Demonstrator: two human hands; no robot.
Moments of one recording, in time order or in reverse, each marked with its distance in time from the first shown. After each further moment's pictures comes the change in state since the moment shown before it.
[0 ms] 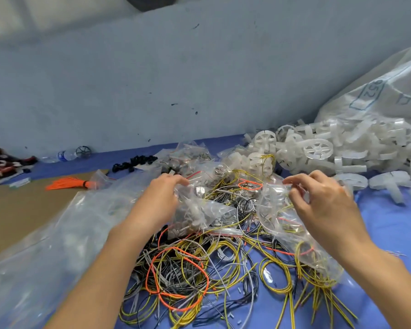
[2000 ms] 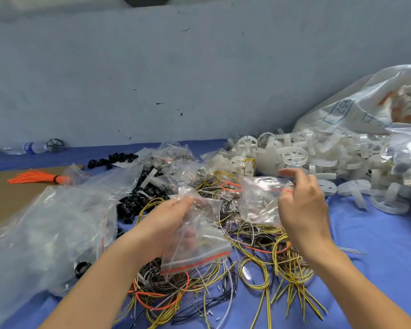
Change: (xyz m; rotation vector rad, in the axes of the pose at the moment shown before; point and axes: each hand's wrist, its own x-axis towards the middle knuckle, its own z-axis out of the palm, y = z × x) left_hand -0.036 0.029 0.035 -0.988 -0.441 -0.333; right_hand 0.000 -0.003 0.015 0.139 0.174 0.208
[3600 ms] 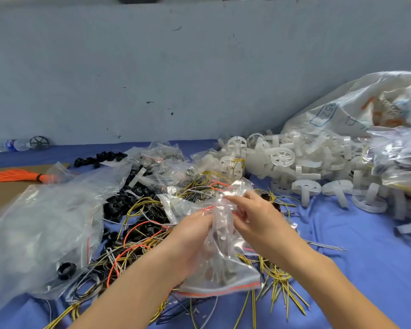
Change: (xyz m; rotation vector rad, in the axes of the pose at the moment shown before) left_hand -0.013 0.007 0.072 -0.375 -0.149 -0.024; right_hand -0.021 -0.009 0.006 -0.004 -0.512 -0.368
